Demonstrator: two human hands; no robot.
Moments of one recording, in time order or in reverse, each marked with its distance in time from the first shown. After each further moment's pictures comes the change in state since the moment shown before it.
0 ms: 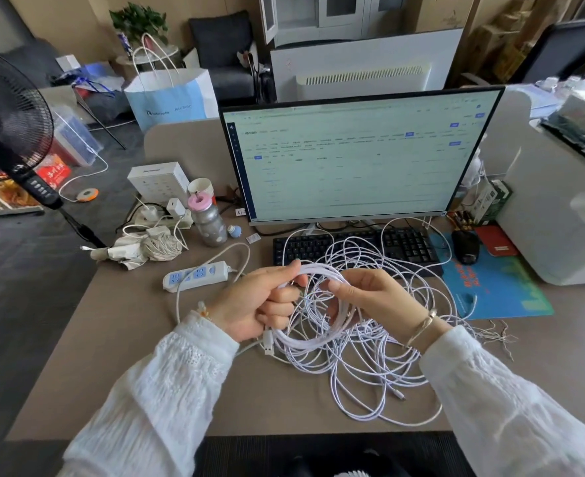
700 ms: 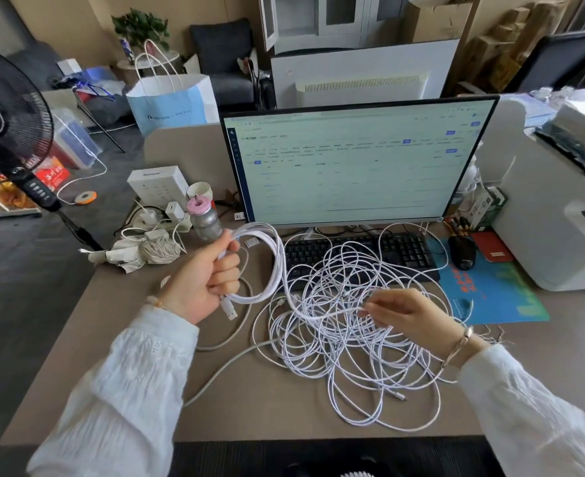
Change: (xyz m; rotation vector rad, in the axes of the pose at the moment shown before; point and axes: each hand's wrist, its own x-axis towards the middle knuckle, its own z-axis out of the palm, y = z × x) left_hand -0.008 0.027 -0.051 -0.214 0.227 0.304; right_hand -0.028 0.020 -0.042 -0.470 0.049 -0.001
